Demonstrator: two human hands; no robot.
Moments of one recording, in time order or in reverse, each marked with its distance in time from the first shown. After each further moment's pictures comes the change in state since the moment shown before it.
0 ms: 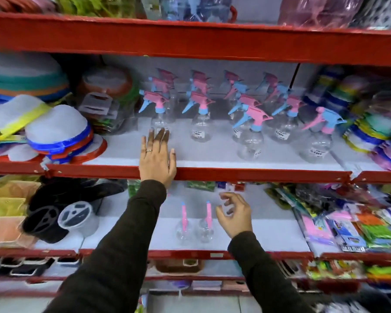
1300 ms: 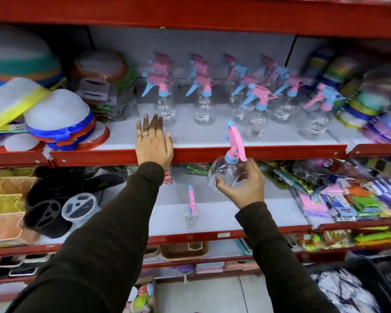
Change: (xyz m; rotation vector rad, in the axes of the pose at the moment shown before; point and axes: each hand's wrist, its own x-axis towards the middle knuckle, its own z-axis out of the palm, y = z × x) left_hand 0.000 -0.042 0.001 0.092 -0.104 -0.013; right_hand -0.010 -0.078 -0.008 -0.087 0.187 -0.170
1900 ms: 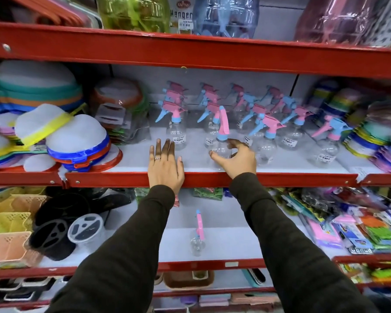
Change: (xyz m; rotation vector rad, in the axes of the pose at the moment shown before) left_hand 0.004 -0.002 0.003 -0.026 0.005 -0.007; right_hand 0.126 -0.032 0.055 -0.099 -0.018 0.160
